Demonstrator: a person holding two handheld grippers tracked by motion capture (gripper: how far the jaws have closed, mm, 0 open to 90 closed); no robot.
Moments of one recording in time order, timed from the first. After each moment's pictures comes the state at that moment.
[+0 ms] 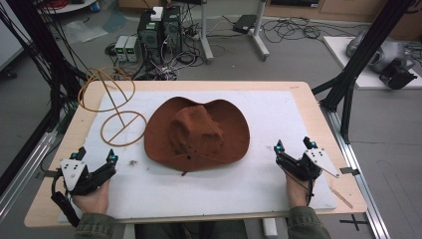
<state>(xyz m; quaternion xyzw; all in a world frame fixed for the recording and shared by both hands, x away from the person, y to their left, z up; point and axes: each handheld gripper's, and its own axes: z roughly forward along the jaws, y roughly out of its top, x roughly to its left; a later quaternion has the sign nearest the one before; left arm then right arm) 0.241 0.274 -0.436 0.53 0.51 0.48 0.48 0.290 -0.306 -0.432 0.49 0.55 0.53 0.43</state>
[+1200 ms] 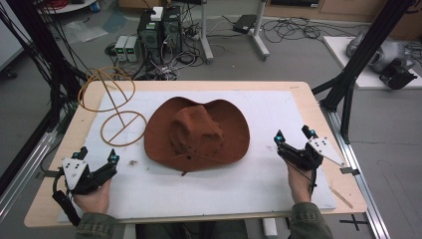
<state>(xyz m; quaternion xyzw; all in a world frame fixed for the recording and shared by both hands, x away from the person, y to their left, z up) 0.244 0.274 -0.438 0.54 0.51 0.47 0.48 0.310 -0.308 -0.406 0.45 0.55 0.57 0.40</state>
